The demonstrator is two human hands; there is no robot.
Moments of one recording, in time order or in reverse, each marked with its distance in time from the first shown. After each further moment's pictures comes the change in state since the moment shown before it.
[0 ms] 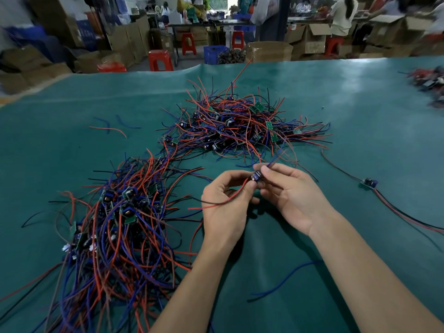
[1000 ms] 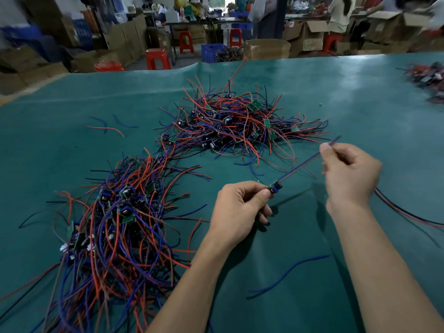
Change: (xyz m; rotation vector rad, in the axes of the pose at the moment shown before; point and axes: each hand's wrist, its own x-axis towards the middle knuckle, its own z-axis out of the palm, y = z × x) left_hand -0.004 0.002 0.001 0.216 -0.342 -0.148; right_hand 0.014 -0.026 -0.057 -0.438 0.761 -0.653
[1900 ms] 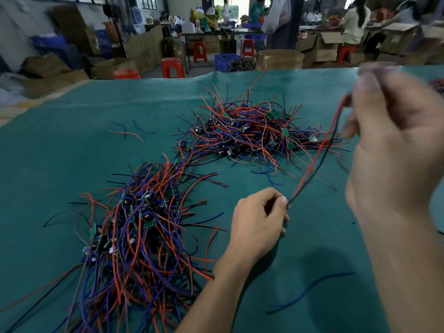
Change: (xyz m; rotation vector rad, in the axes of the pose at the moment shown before) left_hand 0.001 -0.004 0.004 0.242 0.089 0.083; right_hand -0.047 -0.128 0.028 0.264 -0.131 -0.457
